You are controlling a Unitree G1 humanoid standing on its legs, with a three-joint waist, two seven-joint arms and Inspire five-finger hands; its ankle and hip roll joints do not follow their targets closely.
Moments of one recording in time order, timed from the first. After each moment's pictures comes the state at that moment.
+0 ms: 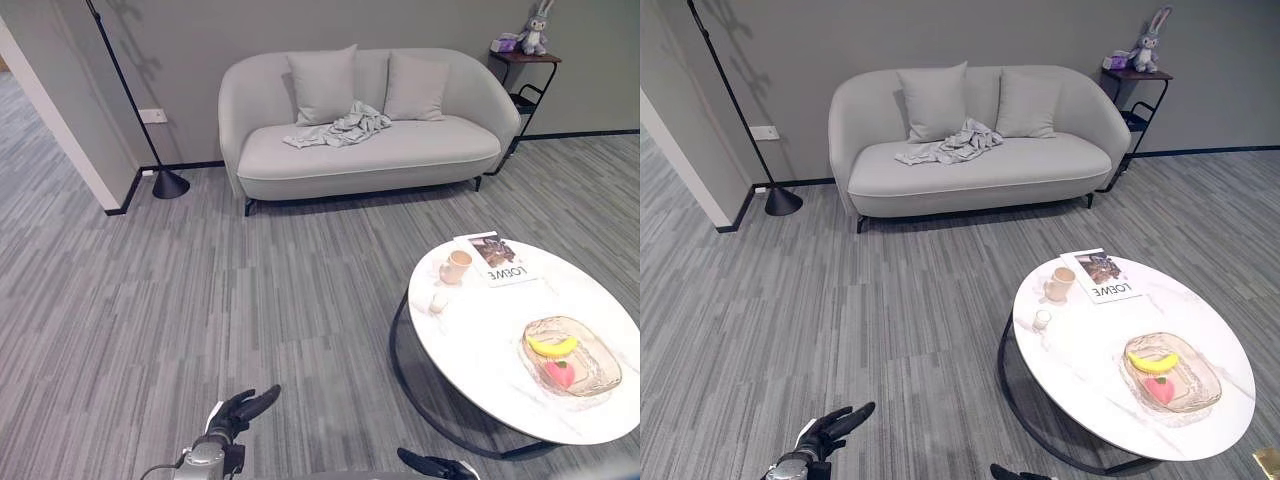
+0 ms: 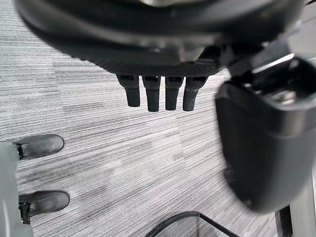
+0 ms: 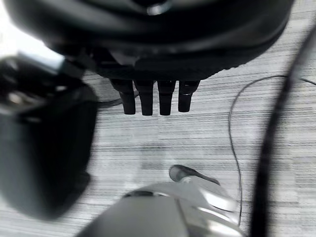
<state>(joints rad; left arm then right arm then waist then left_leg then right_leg) 0.01 0.20 -0.19 1.04 -0.24 -0.08 0.04 0.05 -0.24 0.25 1.17 0.13 0.00 -0.04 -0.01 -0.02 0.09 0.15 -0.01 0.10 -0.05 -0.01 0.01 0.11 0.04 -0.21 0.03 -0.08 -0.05</state>
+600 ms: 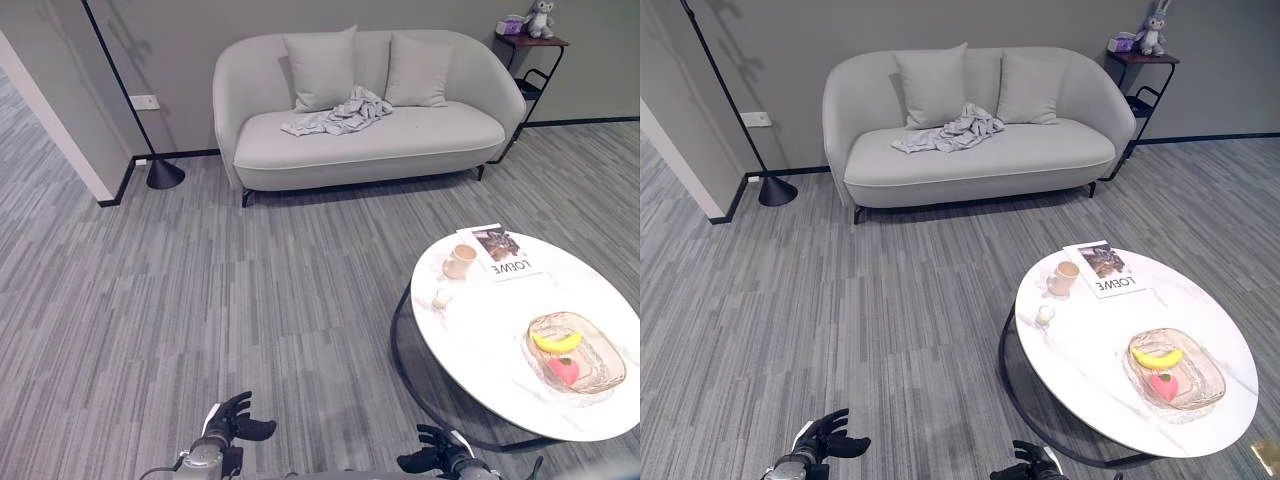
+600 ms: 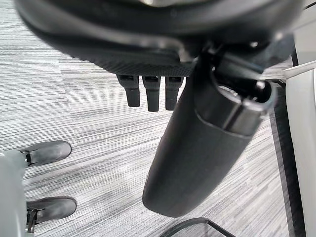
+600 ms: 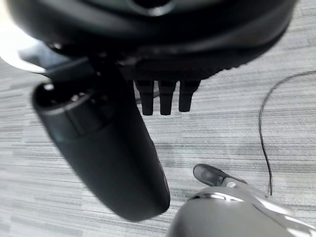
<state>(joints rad) 0.01 0.21 -0.19 1.02 -0.24 -0.08 0.06 0.02 -0.24 0.25 1.12 0.12 -0.02 -0.05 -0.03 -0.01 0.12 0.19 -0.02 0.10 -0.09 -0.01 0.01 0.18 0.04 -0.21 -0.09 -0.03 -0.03</state>
